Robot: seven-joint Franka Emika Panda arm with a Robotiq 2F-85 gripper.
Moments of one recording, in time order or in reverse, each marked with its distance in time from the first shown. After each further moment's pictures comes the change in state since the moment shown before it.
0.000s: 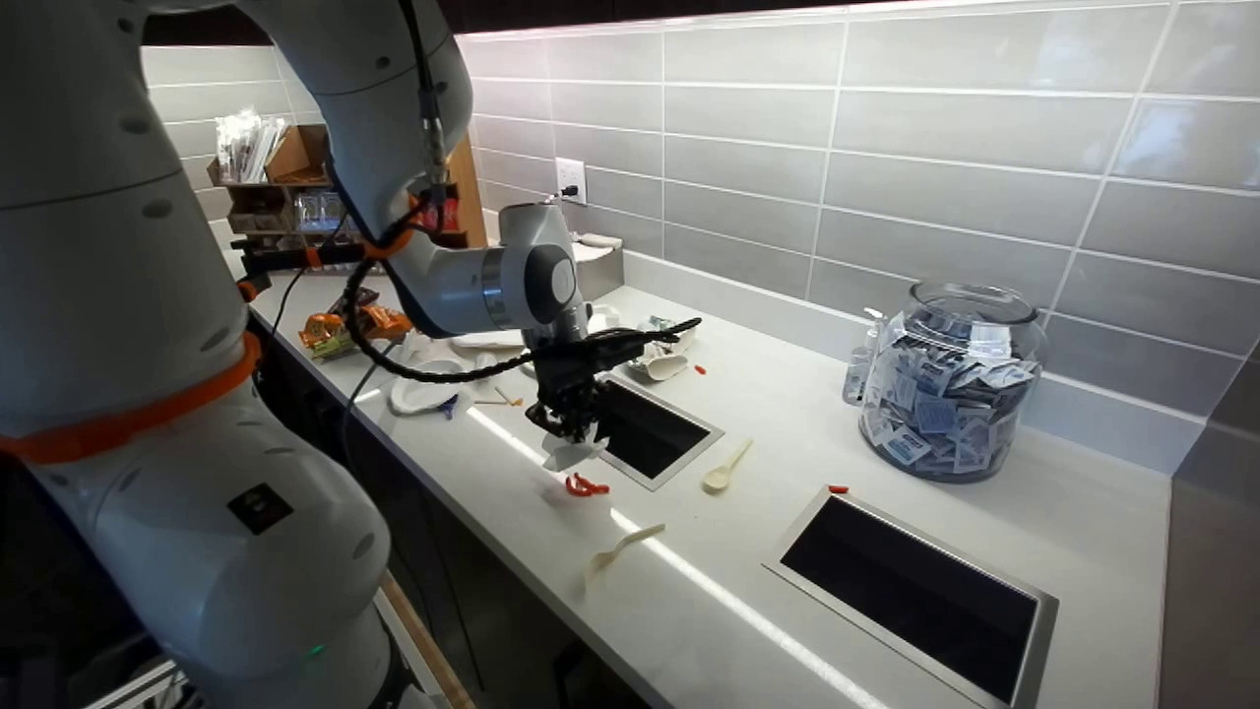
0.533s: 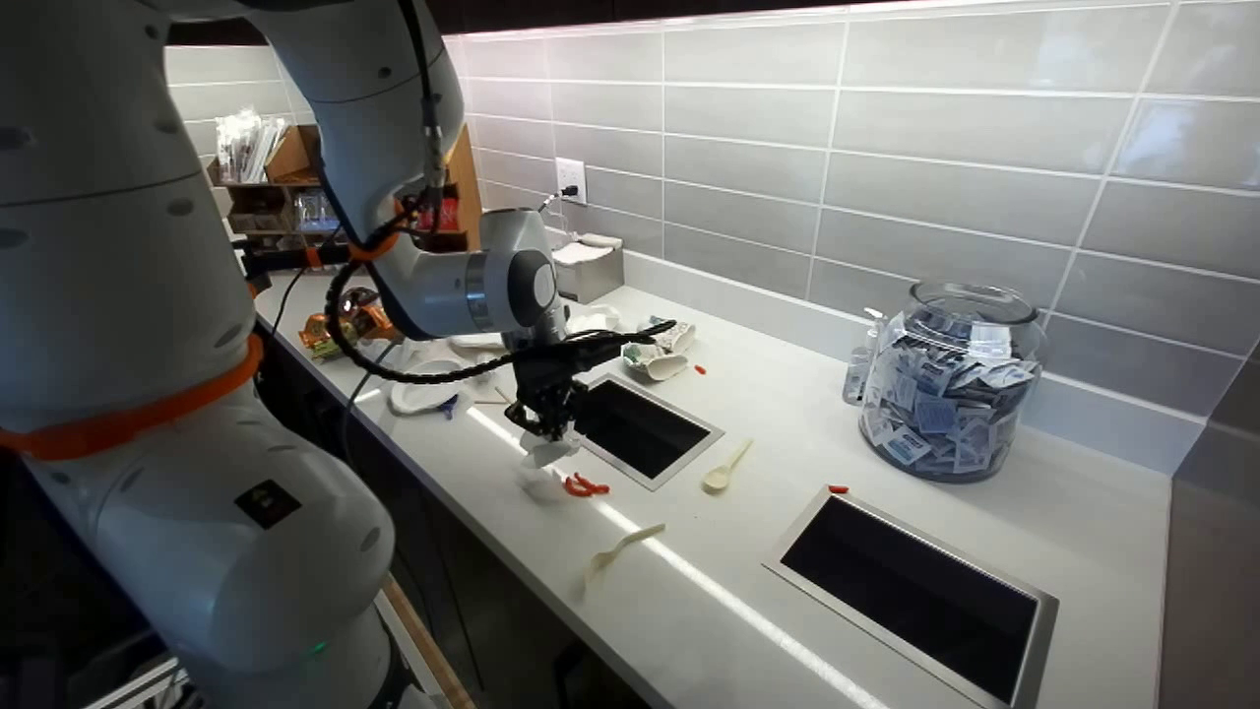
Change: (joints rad) arm 0.038 0.035 0.047 0.010 0.037 0.026 0.000
